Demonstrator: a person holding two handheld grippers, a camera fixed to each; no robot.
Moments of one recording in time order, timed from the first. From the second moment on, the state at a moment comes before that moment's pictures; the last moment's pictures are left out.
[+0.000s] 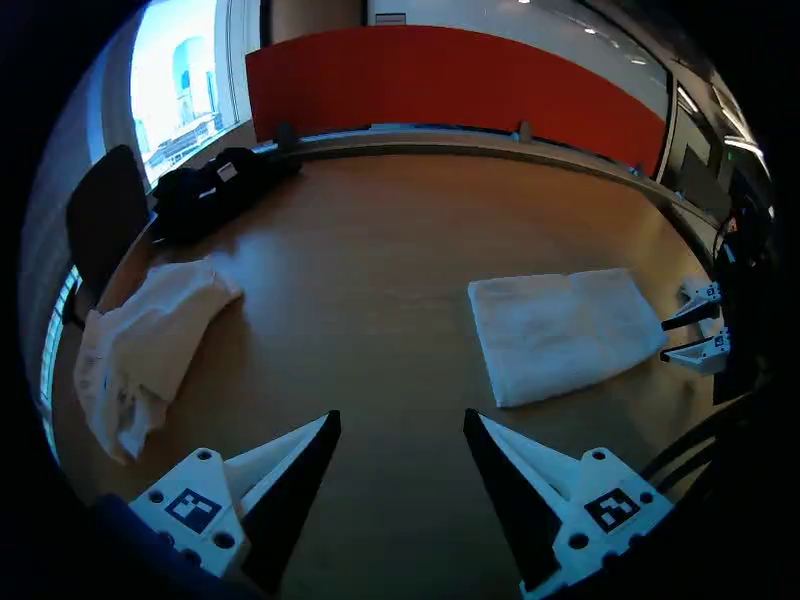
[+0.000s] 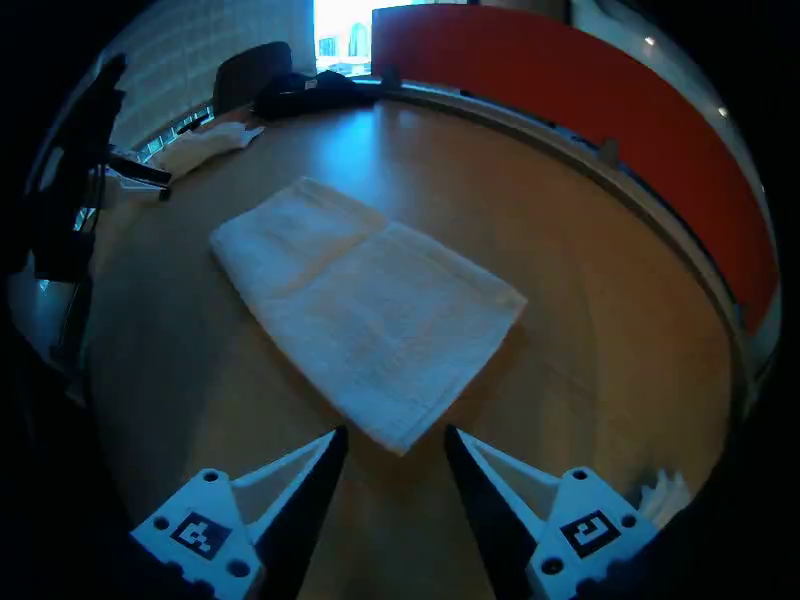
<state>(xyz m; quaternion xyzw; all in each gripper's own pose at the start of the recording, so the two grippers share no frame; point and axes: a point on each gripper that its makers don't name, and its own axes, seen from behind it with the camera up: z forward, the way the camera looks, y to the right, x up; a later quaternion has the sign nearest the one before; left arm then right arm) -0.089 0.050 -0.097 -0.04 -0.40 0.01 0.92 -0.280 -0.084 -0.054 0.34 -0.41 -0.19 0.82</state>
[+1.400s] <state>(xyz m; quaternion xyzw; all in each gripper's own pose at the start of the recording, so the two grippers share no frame) -0.081 0.028 -0.106 -0.02 -0.40 0.00 0.92 -0.189 -0.139 -0.009 0.37 -0.33 -0.21 0.84</state>
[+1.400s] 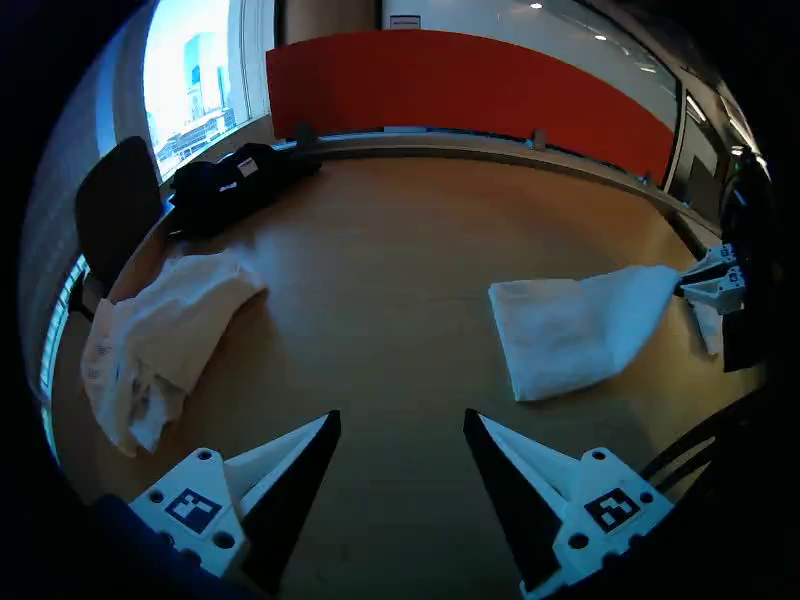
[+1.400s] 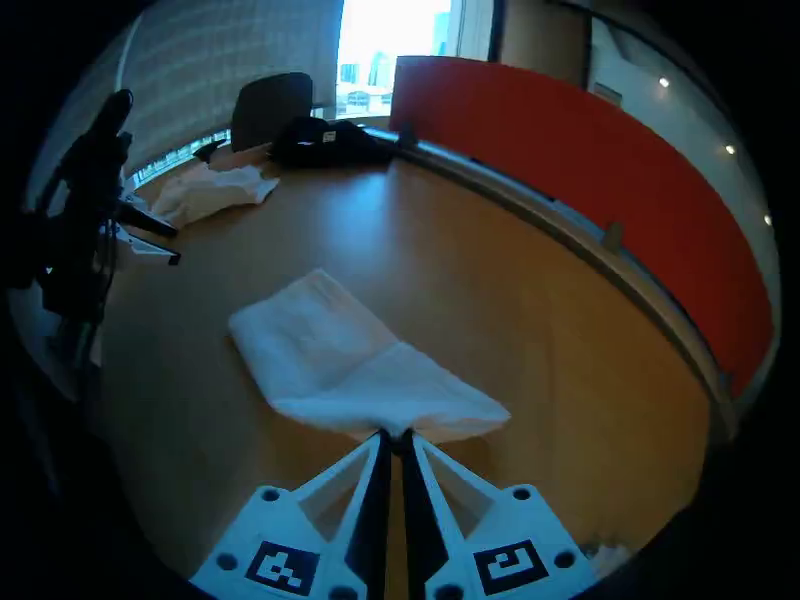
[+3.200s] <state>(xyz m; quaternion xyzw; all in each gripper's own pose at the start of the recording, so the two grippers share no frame) -0.074 -0.013 -0.143 0.00 -0.38 -0.03 0.92 -0.206 -0.309 -0.013 0.51 -0.33 -0.26 0.75</state>
